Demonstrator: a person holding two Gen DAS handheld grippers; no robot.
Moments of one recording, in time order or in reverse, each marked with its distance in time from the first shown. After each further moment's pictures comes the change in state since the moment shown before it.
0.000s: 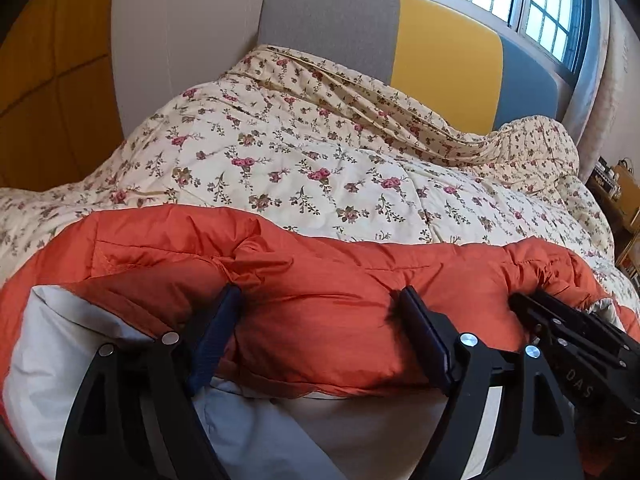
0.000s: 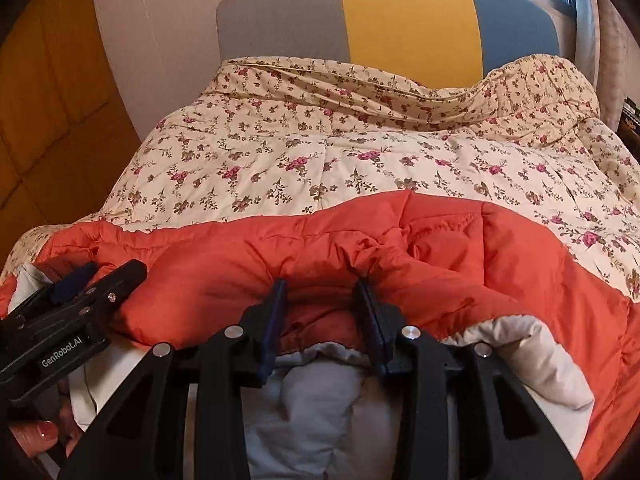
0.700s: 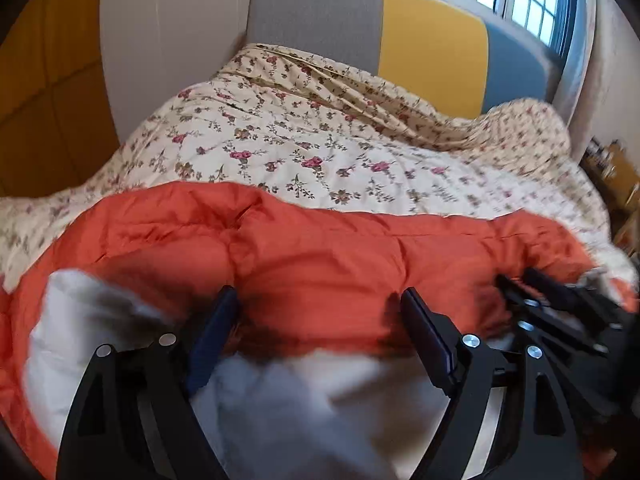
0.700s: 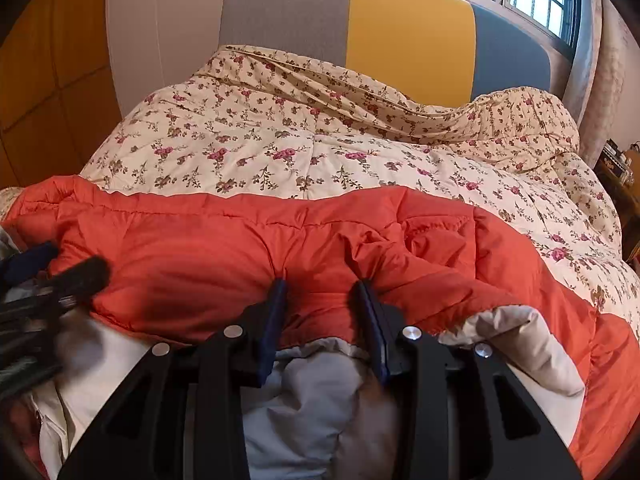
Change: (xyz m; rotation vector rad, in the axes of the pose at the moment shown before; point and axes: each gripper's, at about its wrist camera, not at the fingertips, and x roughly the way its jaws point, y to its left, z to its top) left arm -0.029 0.004 -0.013 0.029 0.027 -0.033; right arm -0.002 0.023 -0.016 -0.107 -0.019 -0.145
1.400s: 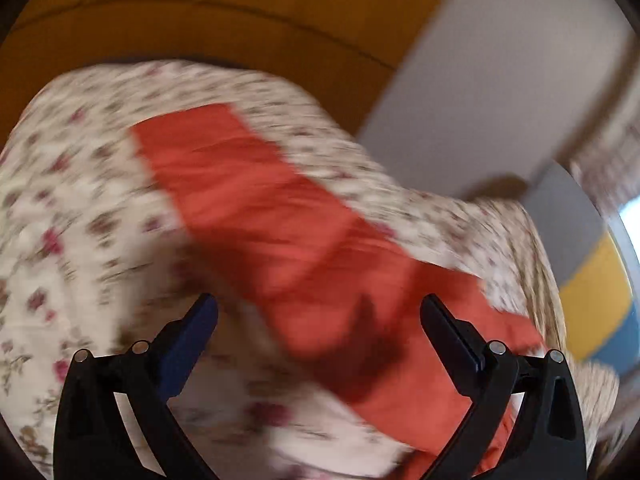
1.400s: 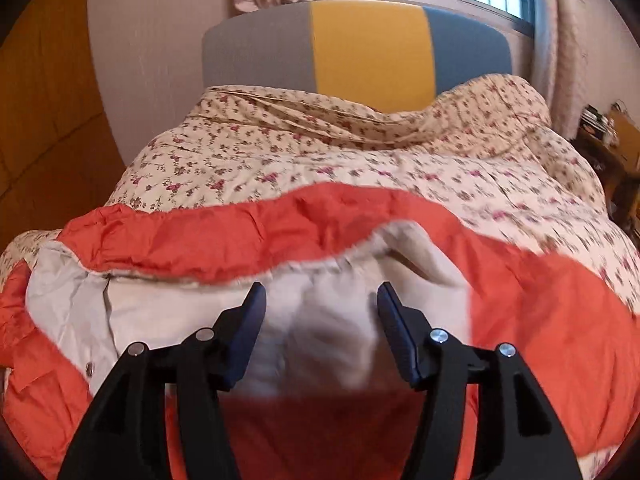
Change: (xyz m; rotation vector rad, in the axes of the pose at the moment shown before) left arm -0.199 0.266 -0.127 -0.895 -0.259 0.438; right arm -0.089 -0.043 -0.035 0.146 -0.078 0.030
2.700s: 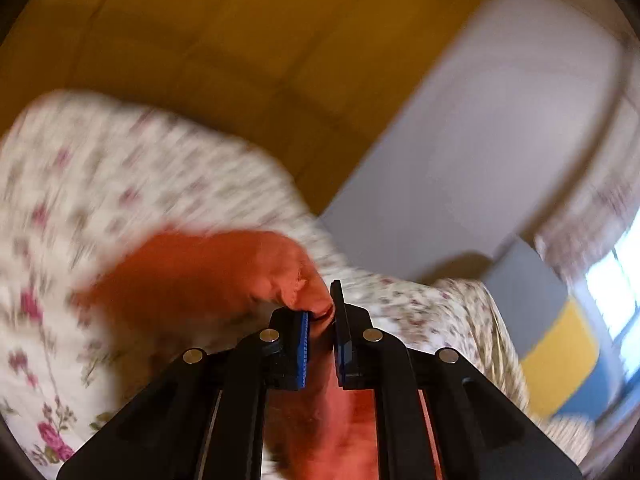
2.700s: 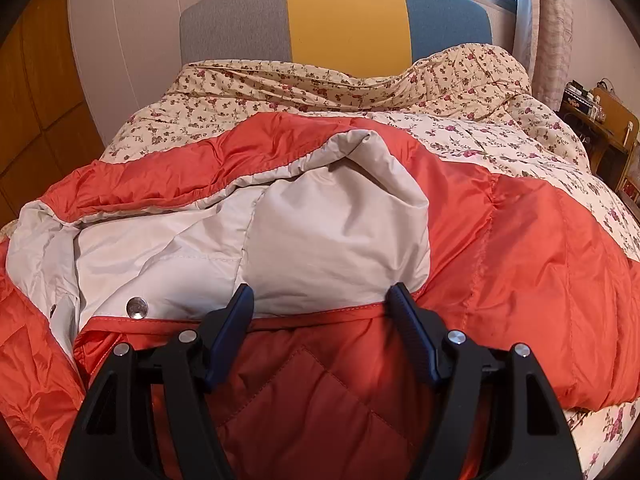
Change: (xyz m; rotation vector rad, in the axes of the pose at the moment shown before) left arm -0.032 -0.036 0.034 0.022 -0.287 -0.215; right arm 0.006 -0.015 -0.043 0.031 0.090 -0.054
